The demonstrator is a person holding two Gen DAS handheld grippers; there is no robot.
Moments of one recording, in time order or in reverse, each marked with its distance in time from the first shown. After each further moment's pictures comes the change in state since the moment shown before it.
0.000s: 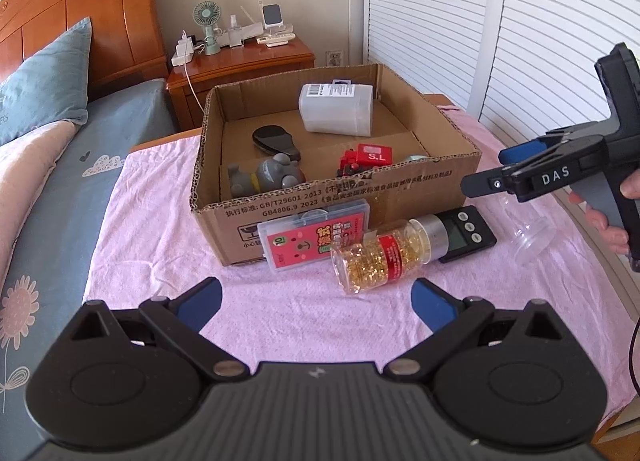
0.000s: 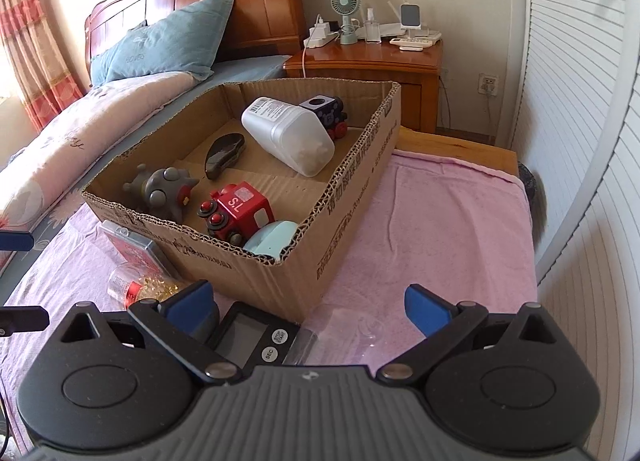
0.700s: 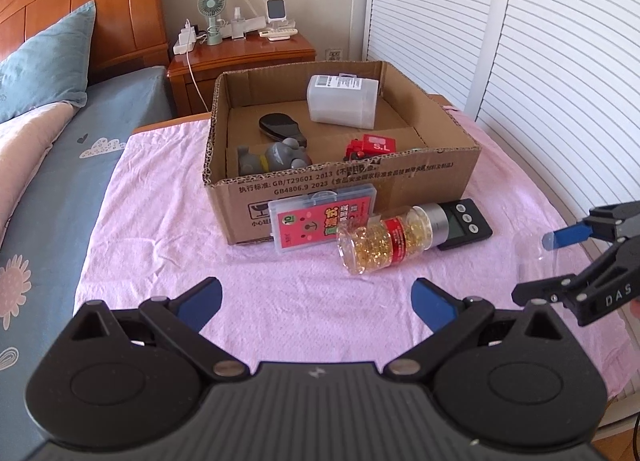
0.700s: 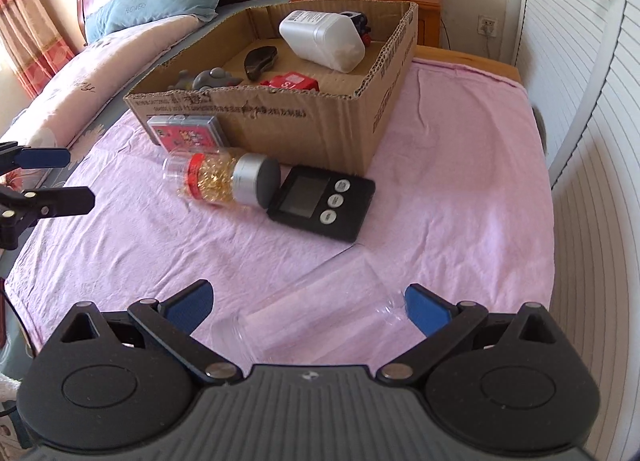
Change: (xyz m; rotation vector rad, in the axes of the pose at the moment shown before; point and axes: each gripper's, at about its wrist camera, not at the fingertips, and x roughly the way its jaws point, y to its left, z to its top) left arm -0.008 0.016 -0.013 -0.043 -0.001 -0.043; right arm -0.041 0.051 -0.069 0.056 0.169 -0.013
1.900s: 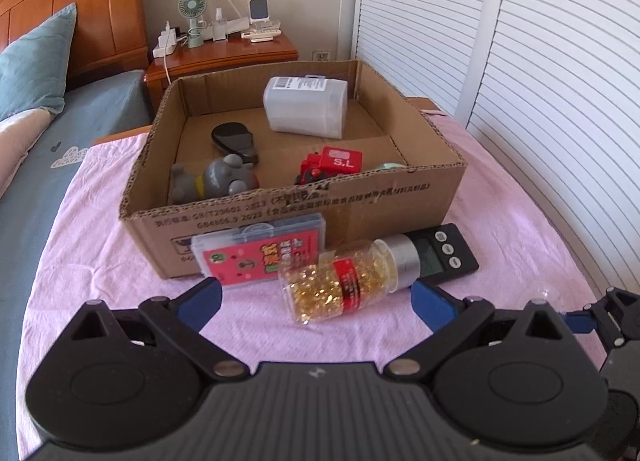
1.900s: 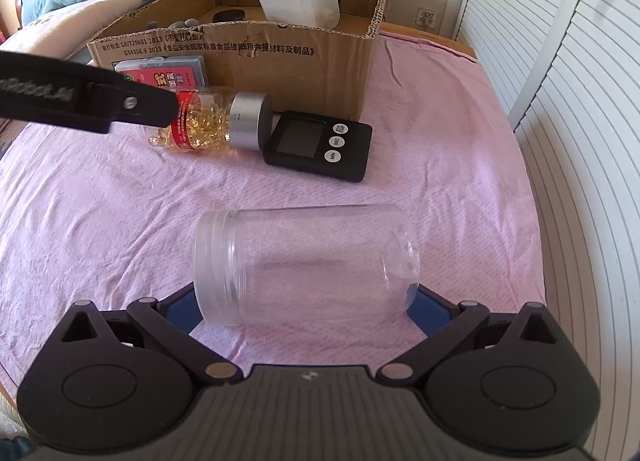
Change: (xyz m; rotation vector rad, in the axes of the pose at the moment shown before) left arm 0.051 -0.048 0.025 0.010 -0.016 -0.014; right arm 0.021 0.053 -0.023 0.019 0.022 -0.273
